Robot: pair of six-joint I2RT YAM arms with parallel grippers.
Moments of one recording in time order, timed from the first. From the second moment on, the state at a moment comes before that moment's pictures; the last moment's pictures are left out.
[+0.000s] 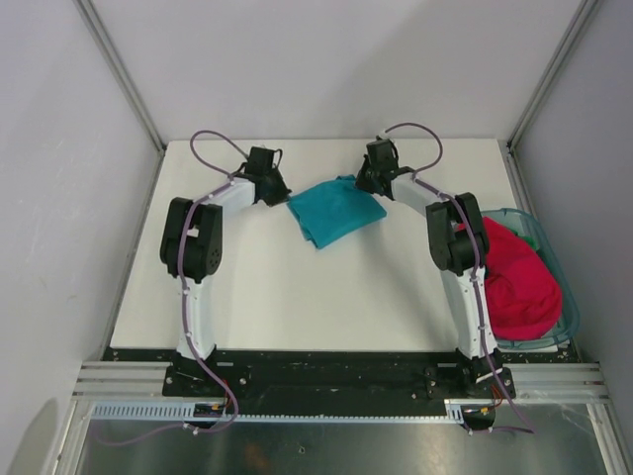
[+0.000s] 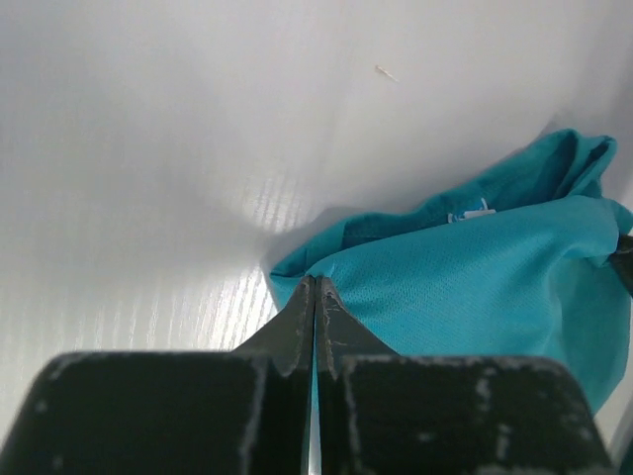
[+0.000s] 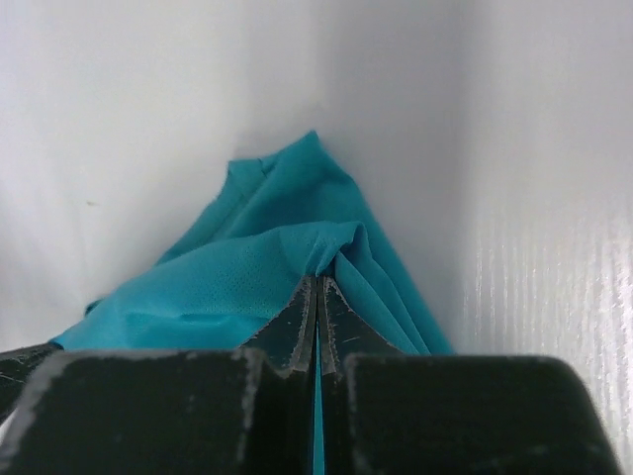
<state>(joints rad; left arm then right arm) -0.26 2.14 1.57 -0.26 0.06 -0.69 0.37 2.32 1.81 -0.15 0.01 0.64</state>
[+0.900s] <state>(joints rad) -0.36 1.96 1.27 -0.23 0.14 -0.65 0.44 1.64 1.04 -0.25 0.10 0.79</state>
